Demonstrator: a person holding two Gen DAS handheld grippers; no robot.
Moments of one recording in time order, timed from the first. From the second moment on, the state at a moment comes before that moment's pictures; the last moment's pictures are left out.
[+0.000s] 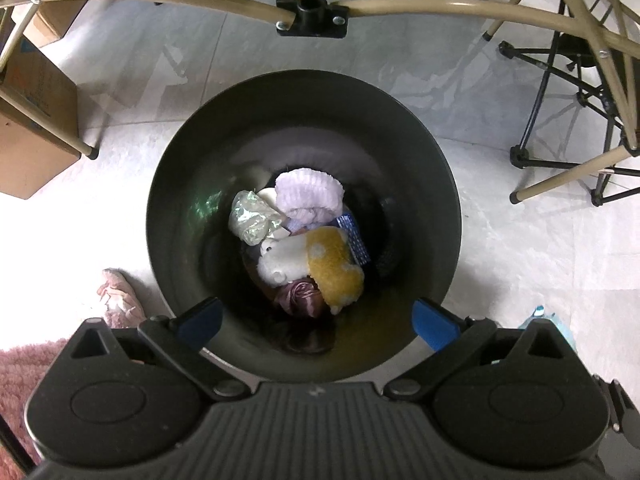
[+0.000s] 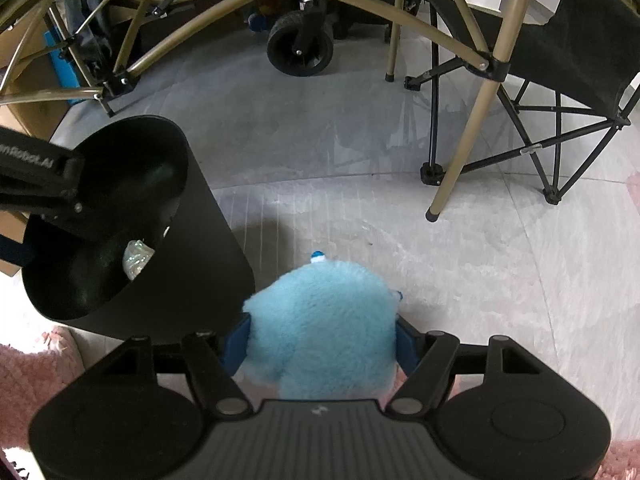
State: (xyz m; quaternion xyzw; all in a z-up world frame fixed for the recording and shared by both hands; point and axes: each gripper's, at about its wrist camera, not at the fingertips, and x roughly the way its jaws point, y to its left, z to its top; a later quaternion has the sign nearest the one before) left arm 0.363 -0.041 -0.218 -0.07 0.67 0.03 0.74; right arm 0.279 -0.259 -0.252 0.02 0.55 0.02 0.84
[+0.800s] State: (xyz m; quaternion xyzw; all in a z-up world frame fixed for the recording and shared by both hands) left arm 0.320 0.047 -0.183 -0.11 0.62 0.07 0.78; right arm 0.267 -0.219 -0.203 0.01 0.49 0.05 0.87
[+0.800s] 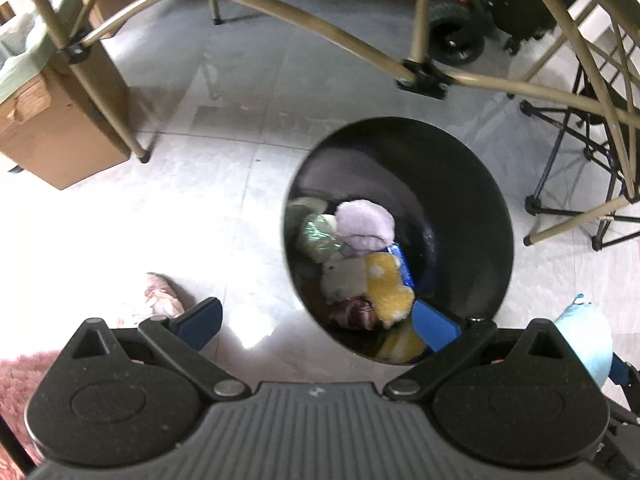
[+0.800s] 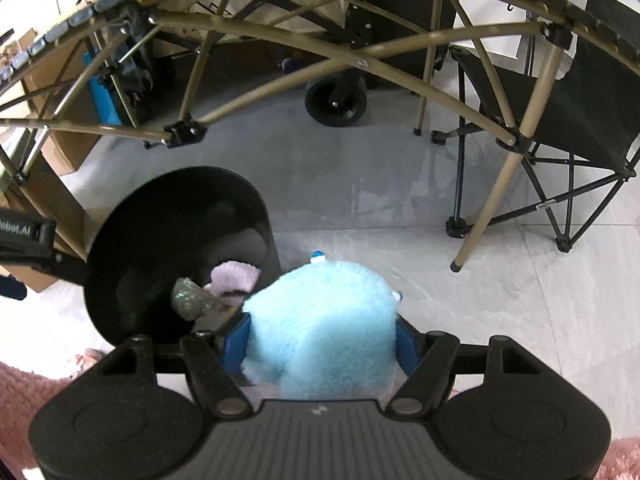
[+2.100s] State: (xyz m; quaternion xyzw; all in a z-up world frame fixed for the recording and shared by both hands) left arm 0.284 0.164 -0.203 -0.16 0.62 0.13 0.76; right arm 0.334 -0.084 -0.214 -0.02 0.54 0.12 0.83
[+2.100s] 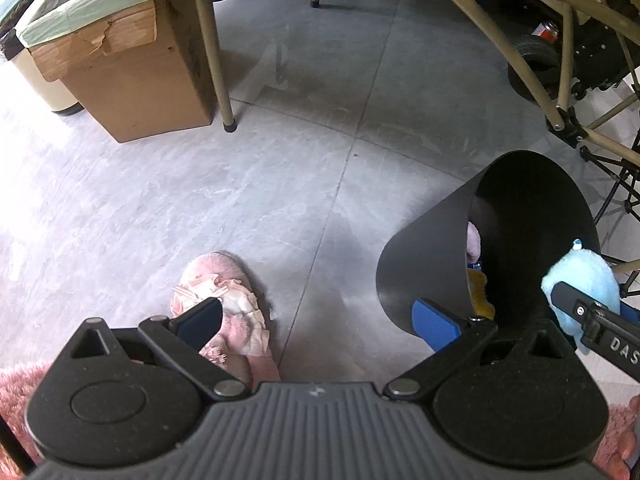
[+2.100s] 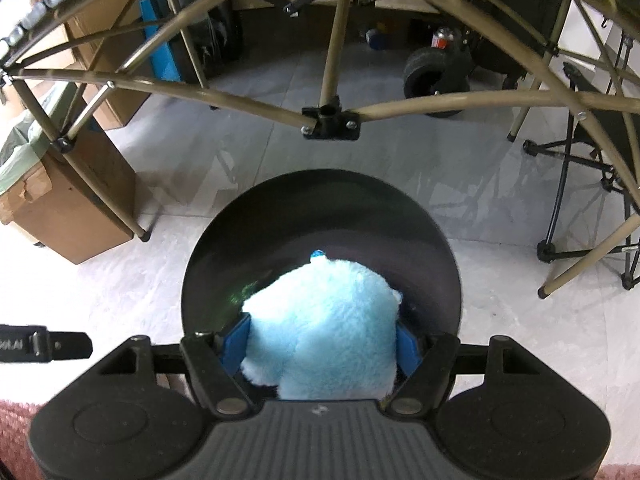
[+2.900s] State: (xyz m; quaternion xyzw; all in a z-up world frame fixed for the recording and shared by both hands) left arm 0.284 0.167 -0.210 -0.16 0.63 0.14 0.75; right arm 0.348 -0.076 -0.235 -0.01 0.57 0.10 0.81
